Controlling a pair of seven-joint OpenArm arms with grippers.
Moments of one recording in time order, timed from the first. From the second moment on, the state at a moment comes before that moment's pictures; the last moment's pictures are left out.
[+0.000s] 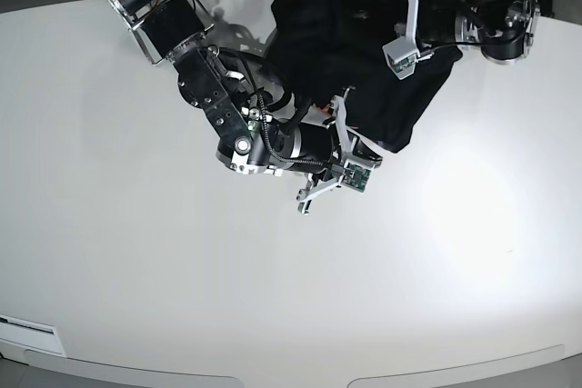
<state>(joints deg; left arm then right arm) 23.7 -30.4 0.3 115.9 -67.2 -41.5 77.6 14.3 0.7 -33.4 86.5 12.2 39.2 -35.1</state>
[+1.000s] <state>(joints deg) -21.4 -31.1 44.2 71.8 -21.7 -42.7 13.9 -14.4 7.1 -25.6 105.8 5.2 23.3 -37.4</state>
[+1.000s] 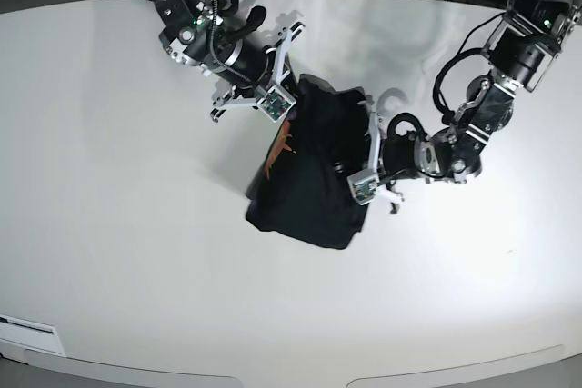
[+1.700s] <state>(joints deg) -45.3 -47.5 41.8 96.6 -43.8 -42.0 40.7 -15.3 -5.3 -25.1 107.6 -0.2 25.4 -36.4</state>
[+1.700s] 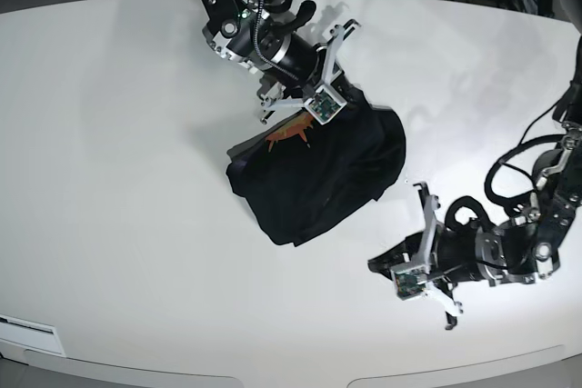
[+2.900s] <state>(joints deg) 7.6 -49.0 -14.1 101.7 -70.8 -41.7 62.1 -2.9 5.8 -7.4 92.9 6.1 25.9 -30.5</state>
